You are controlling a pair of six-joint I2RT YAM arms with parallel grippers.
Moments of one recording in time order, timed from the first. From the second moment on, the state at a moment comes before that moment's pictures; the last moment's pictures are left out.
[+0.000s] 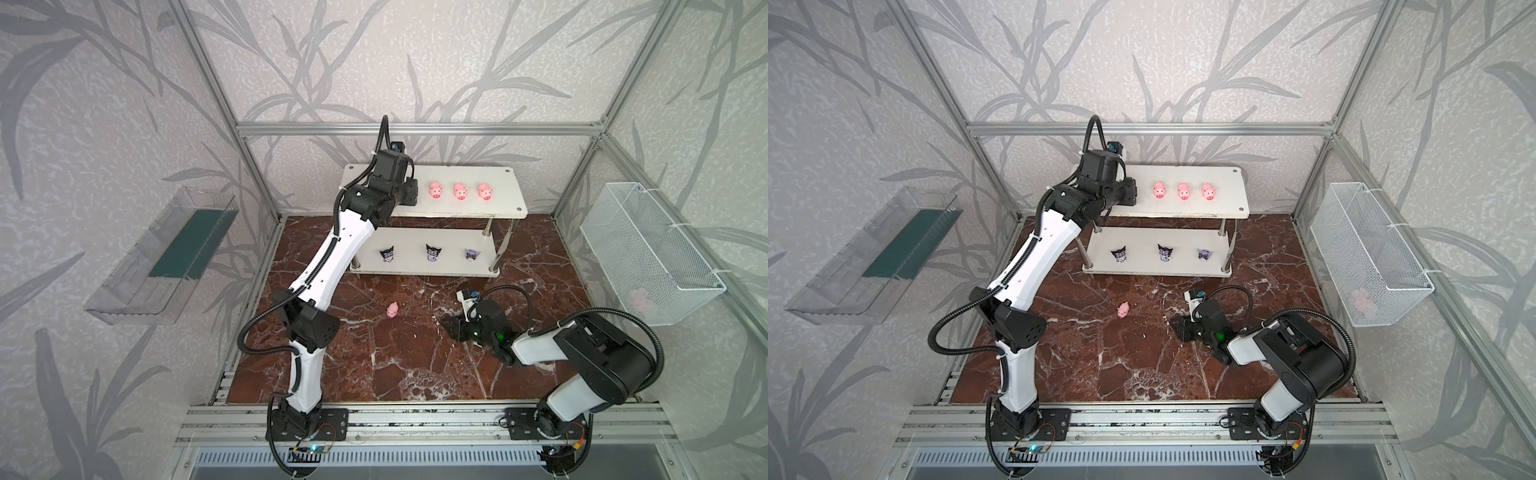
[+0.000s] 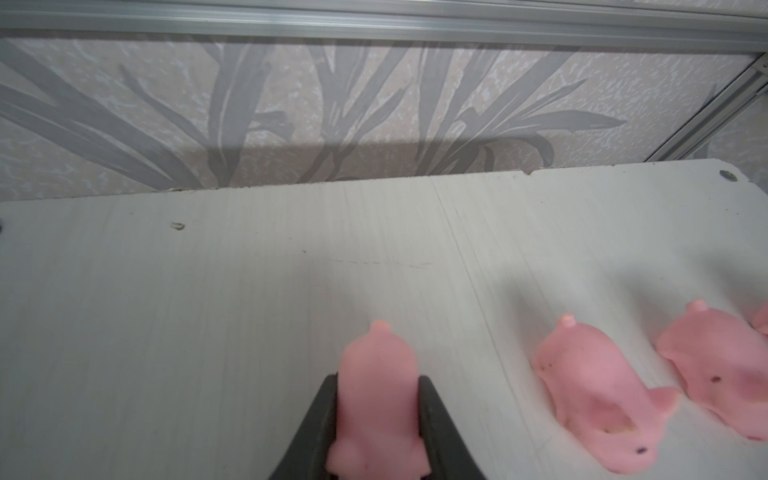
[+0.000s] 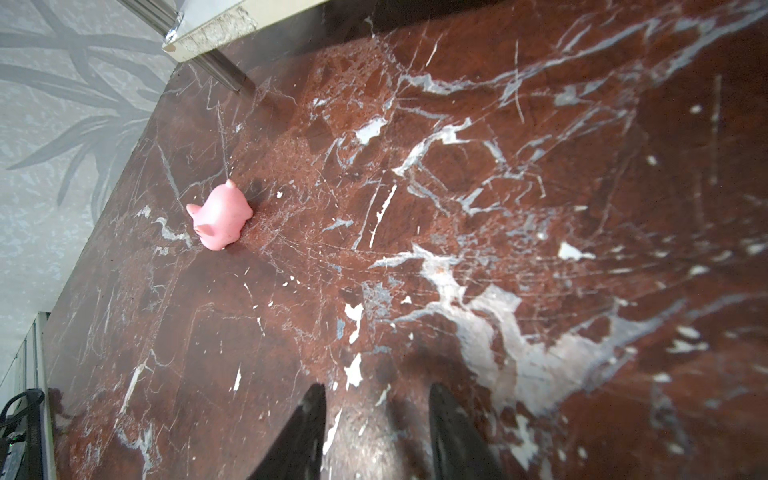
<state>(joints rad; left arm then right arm) -0.52 2.02 2.37 -0.85 -0.21 -0.25 0.58 1.59 0.34 0.65 -0.24 0.53</state>
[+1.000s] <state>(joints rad) -0.50 2.06 2.47 -0.93 -0.18 -0.26 0.58 1.62 0.35 0.68 -0.25 0.53</state>
